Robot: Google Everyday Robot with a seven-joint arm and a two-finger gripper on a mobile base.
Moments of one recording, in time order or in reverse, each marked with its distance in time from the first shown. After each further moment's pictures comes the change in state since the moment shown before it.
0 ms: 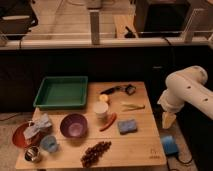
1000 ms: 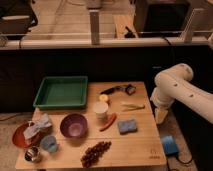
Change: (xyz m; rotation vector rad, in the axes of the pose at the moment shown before) arm -0.033 -0.041 0.018 0.038 0.014 -0.080
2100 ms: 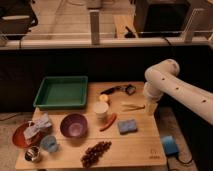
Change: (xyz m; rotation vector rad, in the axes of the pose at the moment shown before) arm -0.027 -0.041 0.018 0.029 -0.026 -0.002
